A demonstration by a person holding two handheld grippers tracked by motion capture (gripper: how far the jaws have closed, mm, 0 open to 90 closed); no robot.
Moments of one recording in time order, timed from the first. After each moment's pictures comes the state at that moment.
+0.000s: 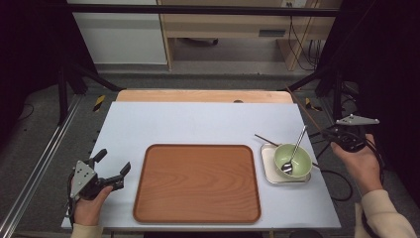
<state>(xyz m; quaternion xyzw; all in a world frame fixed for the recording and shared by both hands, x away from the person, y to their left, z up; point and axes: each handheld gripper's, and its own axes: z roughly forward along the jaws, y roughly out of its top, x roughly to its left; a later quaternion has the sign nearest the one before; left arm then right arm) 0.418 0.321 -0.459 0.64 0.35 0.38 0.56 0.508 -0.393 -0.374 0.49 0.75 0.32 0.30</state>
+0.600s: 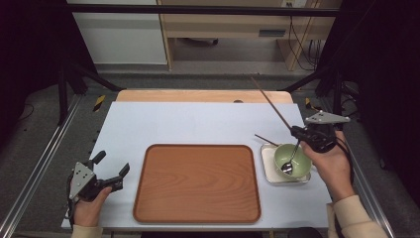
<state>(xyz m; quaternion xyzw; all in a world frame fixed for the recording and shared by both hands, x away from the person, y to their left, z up) 0.415 0.324 -0.464 0.64 0.36 0.38 0.56 0.486 -0.289 -0.340 0.45 0.76 0.37 0.28</state>
